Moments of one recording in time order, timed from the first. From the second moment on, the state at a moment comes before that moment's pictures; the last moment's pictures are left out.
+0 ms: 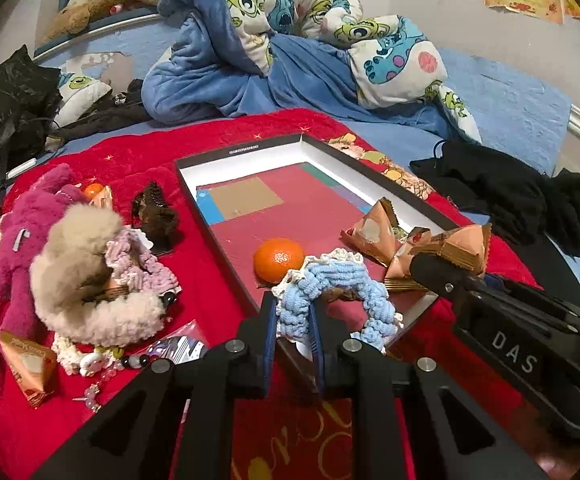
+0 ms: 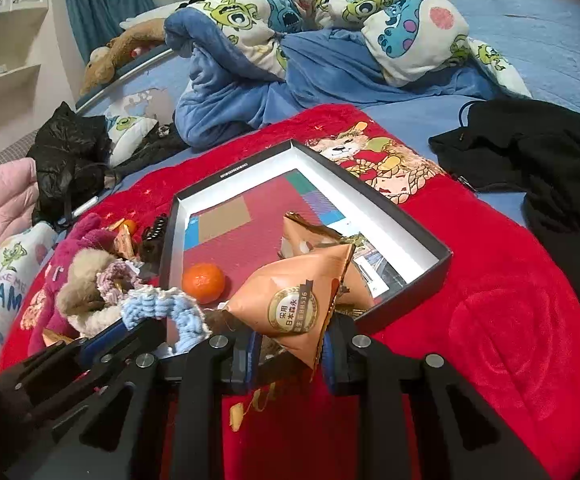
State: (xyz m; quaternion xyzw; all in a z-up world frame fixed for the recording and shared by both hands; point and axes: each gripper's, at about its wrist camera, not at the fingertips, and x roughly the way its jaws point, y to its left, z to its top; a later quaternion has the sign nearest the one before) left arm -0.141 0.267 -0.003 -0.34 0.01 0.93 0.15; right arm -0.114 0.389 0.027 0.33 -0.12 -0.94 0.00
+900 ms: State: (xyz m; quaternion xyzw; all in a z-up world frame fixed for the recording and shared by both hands) left arm -0.163 0.287 -0.016 -0.34 0.02 0.93 0.16; right arm -0.145 0.393 0.014 0.34 -0.11 -0.93 0.00
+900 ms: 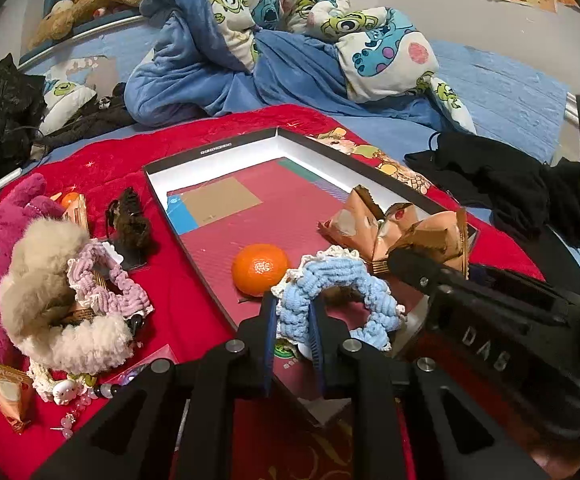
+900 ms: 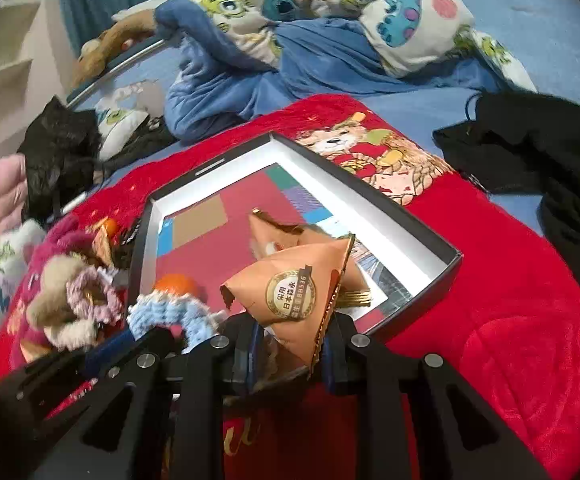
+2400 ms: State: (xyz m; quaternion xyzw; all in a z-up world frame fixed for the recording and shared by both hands) left arm -0.150 0.294 -0.012 -0.32 0.05 0.93 0.16; right arm -0.130 0.376 0.022 0.31 -0.04 -0.95 -0.02
